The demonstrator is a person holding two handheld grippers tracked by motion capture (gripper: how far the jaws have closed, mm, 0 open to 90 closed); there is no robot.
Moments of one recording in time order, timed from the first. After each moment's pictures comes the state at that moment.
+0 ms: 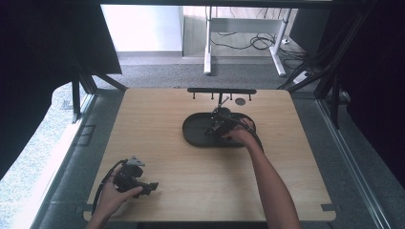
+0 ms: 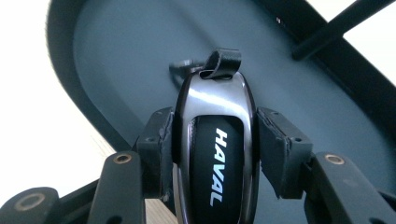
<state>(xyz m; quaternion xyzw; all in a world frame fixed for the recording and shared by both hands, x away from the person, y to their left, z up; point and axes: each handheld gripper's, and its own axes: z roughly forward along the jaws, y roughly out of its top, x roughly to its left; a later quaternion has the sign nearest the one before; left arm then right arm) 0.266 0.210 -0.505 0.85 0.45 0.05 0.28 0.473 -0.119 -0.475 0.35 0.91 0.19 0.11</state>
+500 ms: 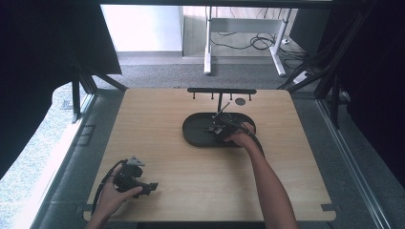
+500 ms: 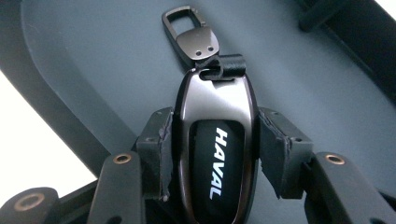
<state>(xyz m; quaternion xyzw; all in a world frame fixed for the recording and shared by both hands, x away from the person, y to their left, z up) 0.267 0.211 -0.505 0.85 0.45 0.05 0.27 0.478 -0.127 -0.504 0.35 0.92 0.17 0.11</state>
